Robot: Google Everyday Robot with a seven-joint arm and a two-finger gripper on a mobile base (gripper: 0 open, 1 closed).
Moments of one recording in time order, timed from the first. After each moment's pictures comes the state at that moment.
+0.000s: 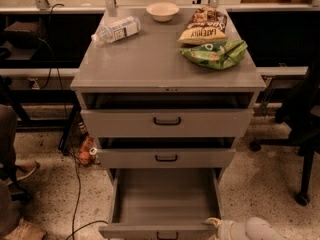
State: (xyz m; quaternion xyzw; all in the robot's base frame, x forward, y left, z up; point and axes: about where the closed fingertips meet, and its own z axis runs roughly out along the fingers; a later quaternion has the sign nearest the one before) arm 0.414 -0.226 0.183 -0.54 0.77 0.17 0.29
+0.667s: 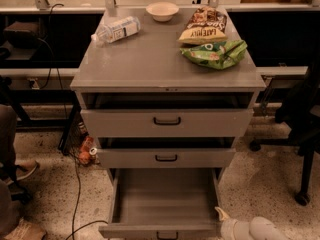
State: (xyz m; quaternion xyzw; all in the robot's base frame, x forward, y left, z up) arm 0.420 -0.233 0.192 -0.53 0.77 0.17 0.31
